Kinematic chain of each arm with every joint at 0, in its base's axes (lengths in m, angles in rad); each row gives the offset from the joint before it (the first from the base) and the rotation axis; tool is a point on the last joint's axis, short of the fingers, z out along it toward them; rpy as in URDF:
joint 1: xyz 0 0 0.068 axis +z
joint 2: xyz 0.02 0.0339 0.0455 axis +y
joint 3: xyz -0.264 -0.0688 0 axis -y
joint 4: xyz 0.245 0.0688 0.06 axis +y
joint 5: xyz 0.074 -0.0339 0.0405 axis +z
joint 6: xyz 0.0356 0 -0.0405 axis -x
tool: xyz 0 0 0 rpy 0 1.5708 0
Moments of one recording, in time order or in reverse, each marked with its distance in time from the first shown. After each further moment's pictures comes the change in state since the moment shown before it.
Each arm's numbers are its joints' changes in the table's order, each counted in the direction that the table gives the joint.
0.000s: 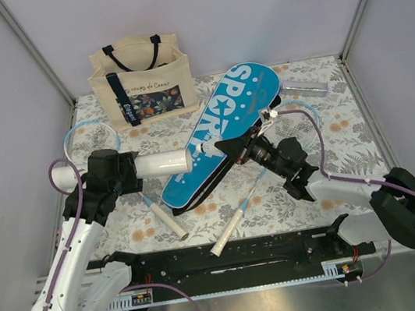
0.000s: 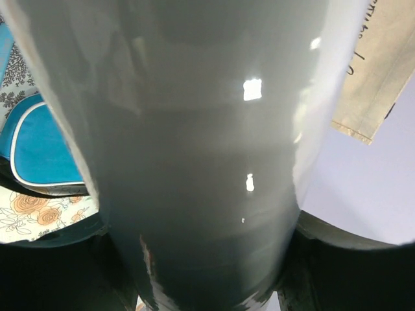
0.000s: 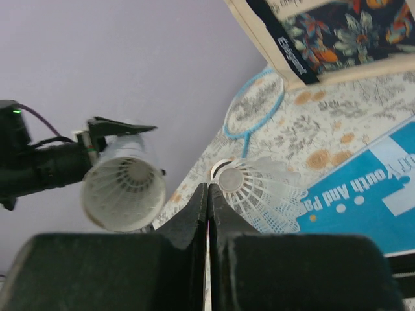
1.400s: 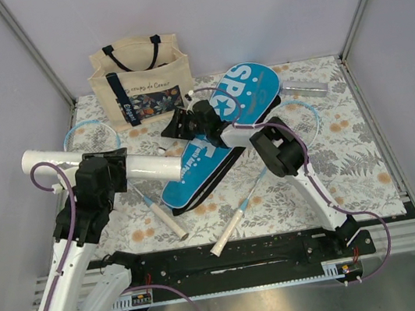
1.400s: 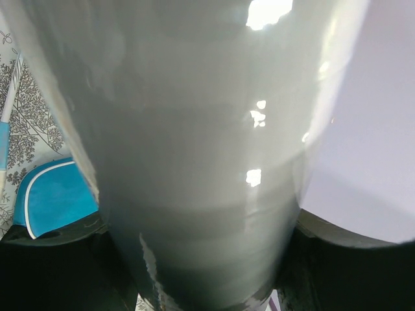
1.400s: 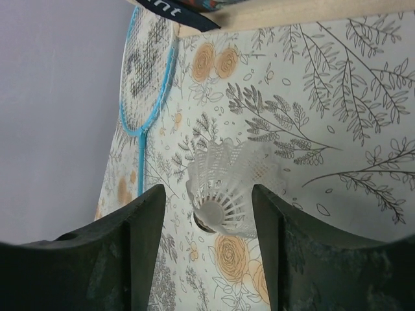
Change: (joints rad) left arm -0.033 -0.132 0.010 -0.063 0.178 -0.270; right arm -0.042 1.166 1.259 0.505 0.219 -0.053
